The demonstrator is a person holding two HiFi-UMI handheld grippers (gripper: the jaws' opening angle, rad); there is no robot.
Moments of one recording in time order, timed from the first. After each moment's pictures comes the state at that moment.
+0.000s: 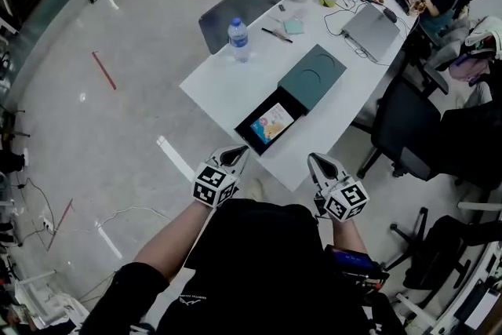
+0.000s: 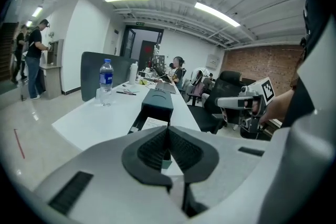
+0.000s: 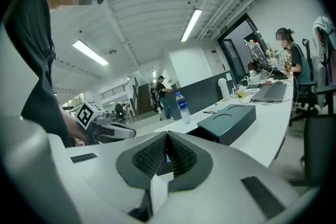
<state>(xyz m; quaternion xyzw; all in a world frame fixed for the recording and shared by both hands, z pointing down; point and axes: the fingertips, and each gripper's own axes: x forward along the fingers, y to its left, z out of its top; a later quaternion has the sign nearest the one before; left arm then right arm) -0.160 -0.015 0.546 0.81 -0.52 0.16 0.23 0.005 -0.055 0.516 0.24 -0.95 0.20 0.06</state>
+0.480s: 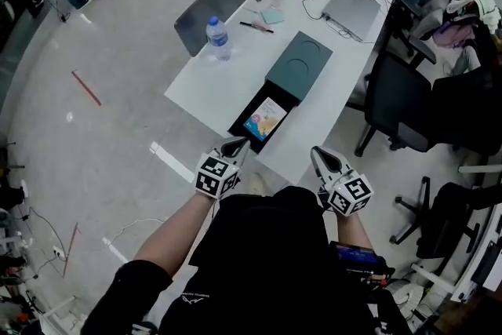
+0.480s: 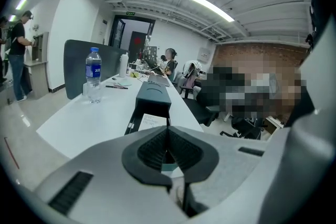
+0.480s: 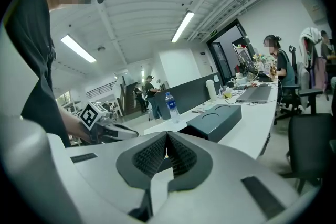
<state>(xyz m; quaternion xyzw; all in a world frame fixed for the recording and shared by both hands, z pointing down) -0.161 -0.043 0.569 0.83 -0.46 0.20 0.25 0.015 -0.056 0.517 0.30 -0.93 0.20 0.08</state>
